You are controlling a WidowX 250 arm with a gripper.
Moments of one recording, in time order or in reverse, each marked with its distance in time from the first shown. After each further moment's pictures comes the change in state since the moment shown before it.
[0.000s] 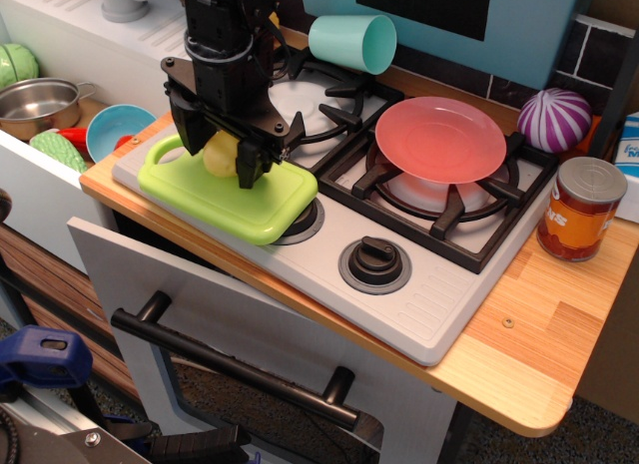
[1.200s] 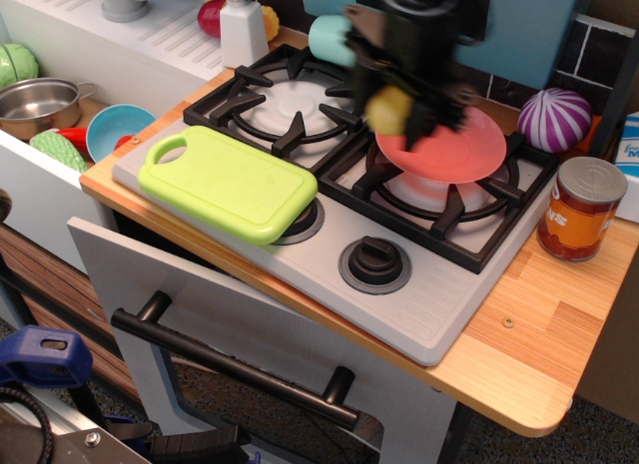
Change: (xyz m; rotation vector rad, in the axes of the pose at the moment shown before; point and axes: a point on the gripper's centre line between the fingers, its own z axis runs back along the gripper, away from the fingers) arm 0.077 -0.112 0.044 -0.021 -0.107 -0.227
